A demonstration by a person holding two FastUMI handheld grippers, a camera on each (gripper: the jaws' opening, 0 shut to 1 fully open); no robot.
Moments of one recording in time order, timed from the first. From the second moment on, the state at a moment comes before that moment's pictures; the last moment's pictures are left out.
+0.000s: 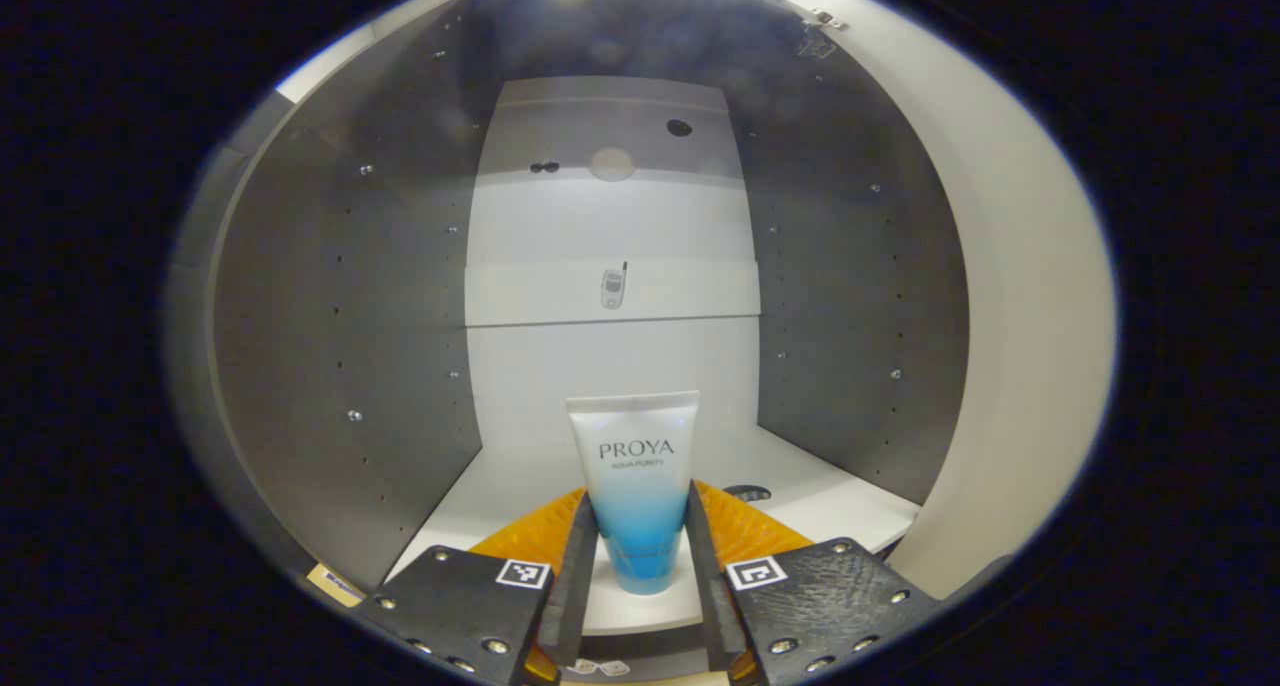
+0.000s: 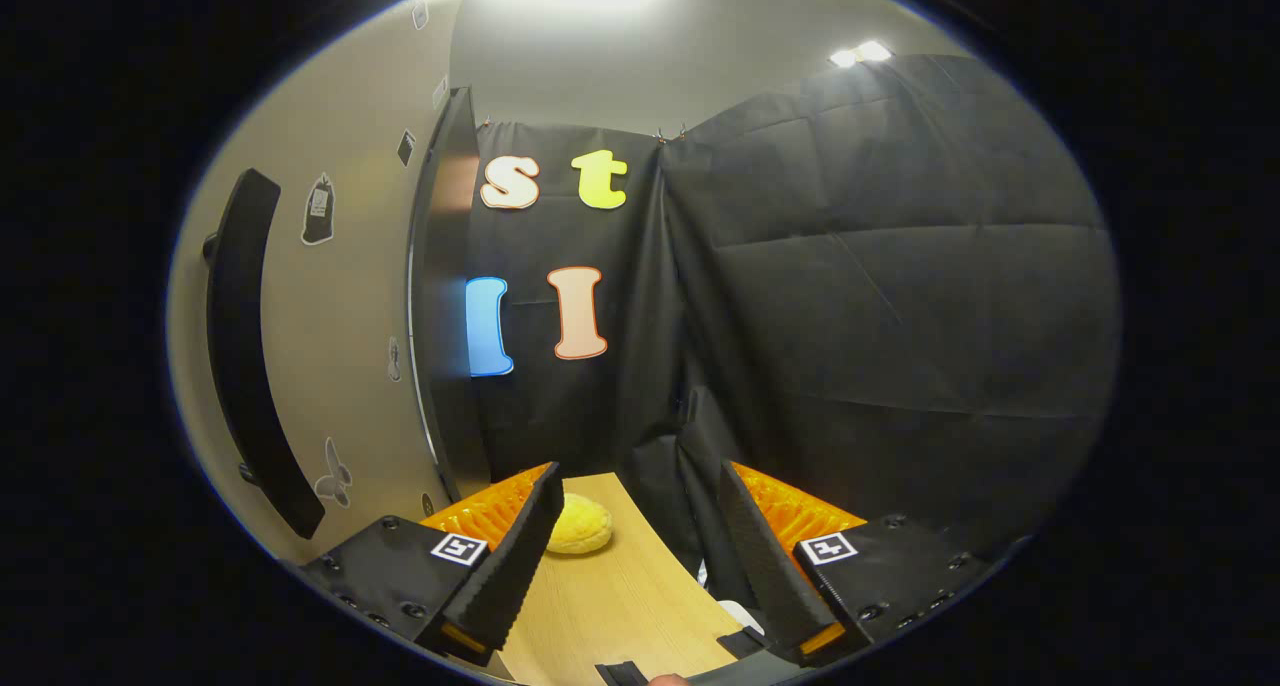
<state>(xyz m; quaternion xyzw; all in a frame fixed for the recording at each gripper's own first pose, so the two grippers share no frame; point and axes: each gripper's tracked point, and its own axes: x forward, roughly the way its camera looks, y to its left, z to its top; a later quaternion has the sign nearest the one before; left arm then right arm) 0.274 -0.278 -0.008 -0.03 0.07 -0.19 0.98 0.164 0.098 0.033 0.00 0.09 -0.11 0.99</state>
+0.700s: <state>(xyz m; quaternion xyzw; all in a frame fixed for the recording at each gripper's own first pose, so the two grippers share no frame) 0.199 -0.214 0.015 -0.03 0.03 -0.14 0.99 0.175 0.104 0.030 0.01 0.08 -0.03 1.00</state>
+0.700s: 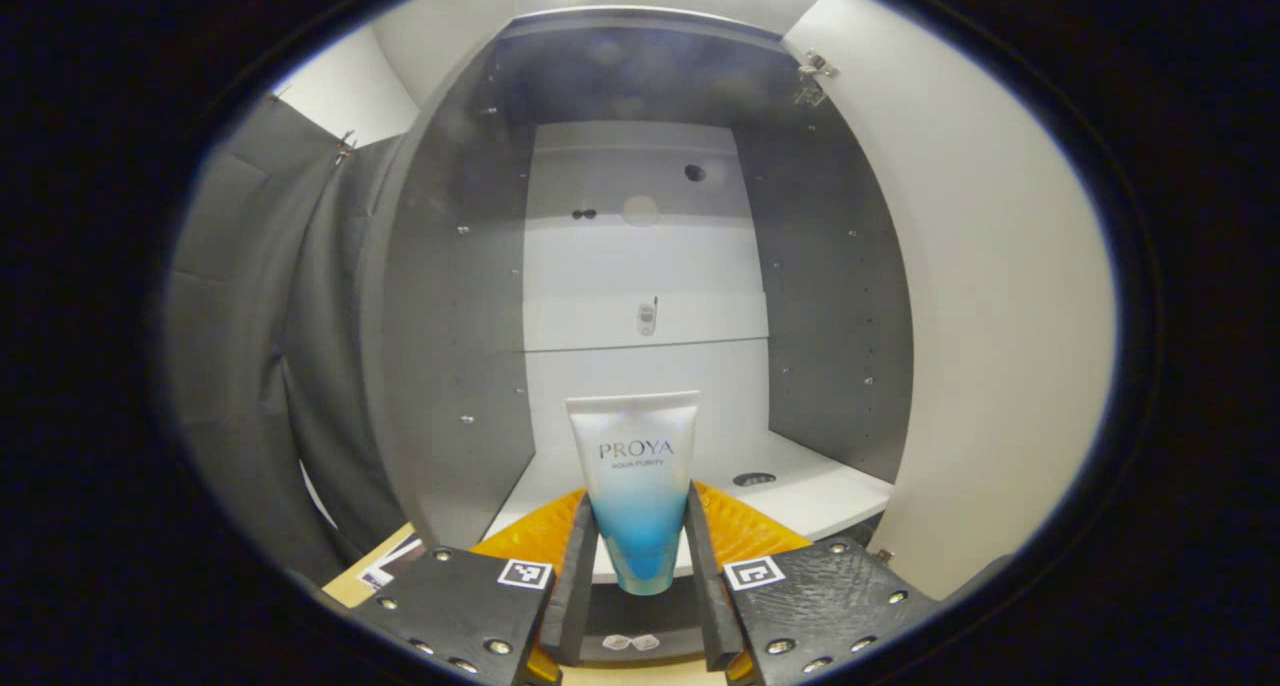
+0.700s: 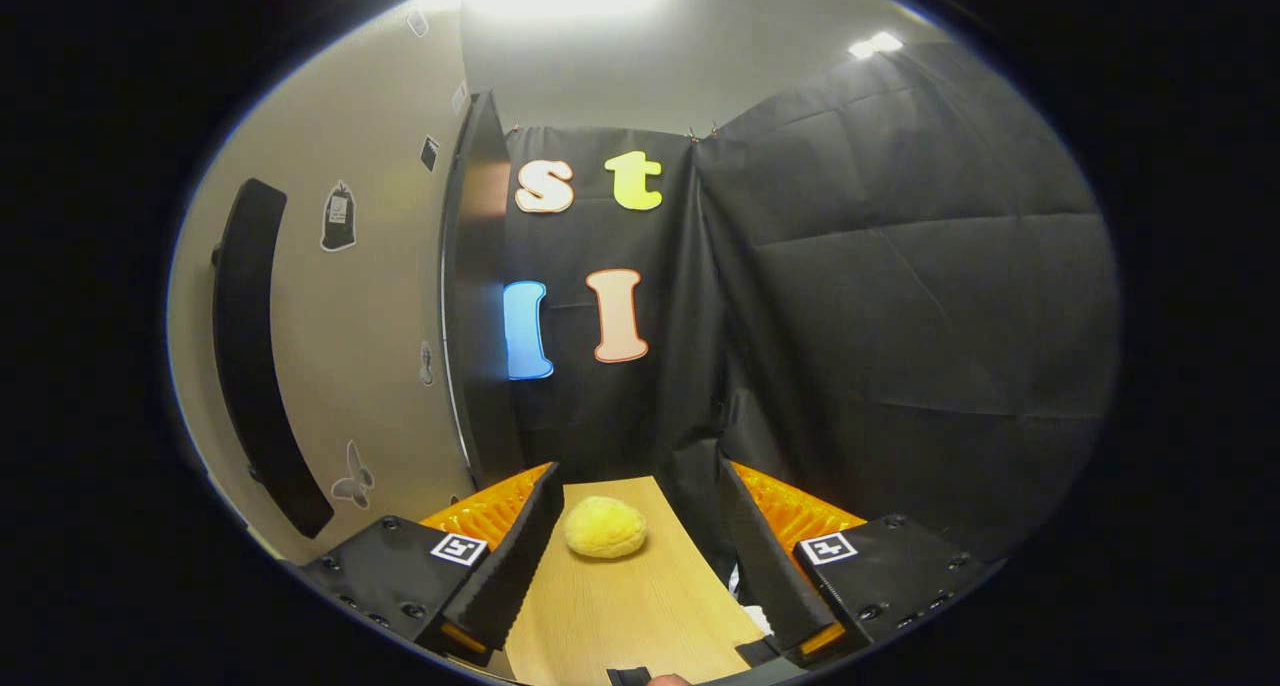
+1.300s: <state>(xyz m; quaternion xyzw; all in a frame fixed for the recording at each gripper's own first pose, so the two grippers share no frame) 0.100 -0.143 -0.016 -0.03 0.03 -0.08 1.00 0.169 0.110 0.025 0.03 0.08 0.02 1.00</state>
